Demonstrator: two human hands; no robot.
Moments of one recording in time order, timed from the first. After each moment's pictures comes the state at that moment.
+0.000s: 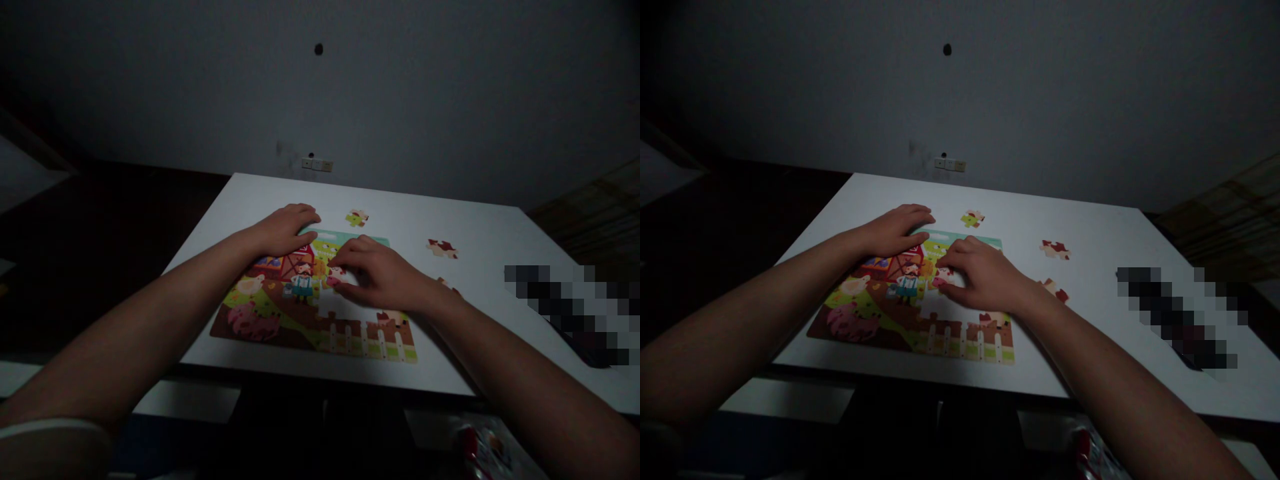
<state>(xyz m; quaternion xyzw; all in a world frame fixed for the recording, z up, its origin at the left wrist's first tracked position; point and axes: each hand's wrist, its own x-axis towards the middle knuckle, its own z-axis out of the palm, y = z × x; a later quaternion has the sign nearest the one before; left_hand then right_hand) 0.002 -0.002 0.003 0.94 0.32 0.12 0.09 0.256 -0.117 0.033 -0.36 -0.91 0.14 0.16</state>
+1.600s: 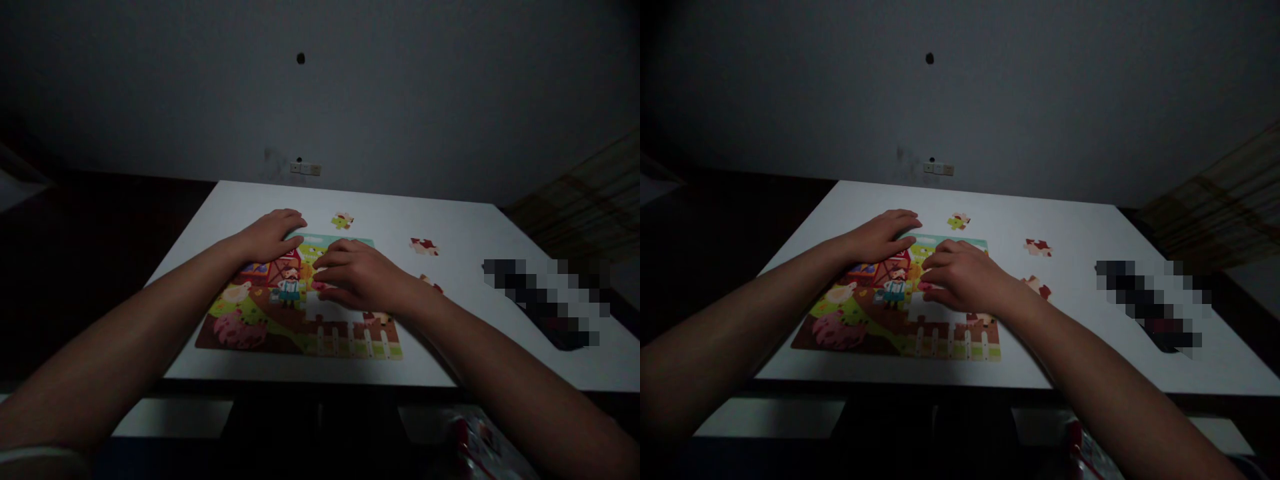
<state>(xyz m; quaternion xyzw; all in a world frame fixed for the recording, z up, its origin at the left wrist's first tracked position) 0.001 -0.001 0.004 0.94 0.31 0.13 0.08 0.256 -0.115 0.034 -0.29 -0.94 0.09 0.14</state>
